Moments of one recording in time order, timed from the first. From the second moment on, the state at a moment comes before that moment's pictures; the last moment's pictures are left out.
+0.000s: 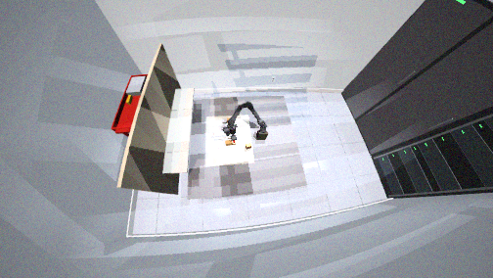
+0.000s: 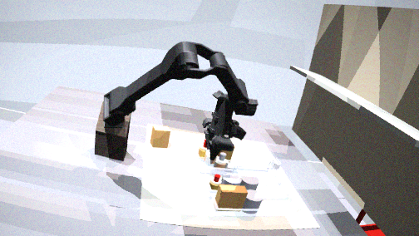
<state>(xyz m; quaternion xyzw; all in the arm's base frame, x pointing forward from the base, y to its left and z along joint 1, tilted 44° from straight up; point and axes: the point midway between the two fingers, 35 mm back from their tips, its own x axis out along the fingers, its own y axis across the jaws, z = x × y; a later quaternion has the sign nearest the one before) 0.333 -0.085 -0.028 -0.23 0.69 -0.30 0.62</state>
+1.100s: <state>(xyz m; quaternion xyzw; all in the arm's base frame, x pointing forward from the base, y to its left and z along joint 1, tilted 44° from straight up) 0.332 -0.090 -0.034 -0.23 0.69 -0.29 0.62</state>
